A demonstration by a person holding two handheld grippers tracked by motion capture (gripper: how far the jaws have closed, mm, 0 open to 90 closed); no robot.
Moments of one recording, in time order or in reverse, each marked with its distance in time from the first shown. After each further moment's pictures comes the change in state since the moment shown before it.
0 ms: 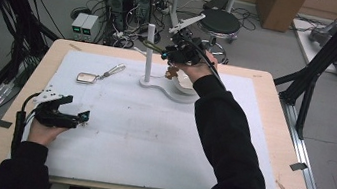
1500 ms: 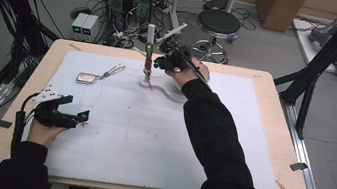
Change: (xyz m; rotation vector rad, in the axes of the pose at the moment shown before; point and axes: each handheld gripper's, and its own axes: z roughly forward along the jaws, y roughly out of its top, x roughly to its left) left arm 0.001 0.000 0.000 -0.007 -0.009 -0.006; right arm 0.008 -0.011 0.052 0.109 0.027 0.024
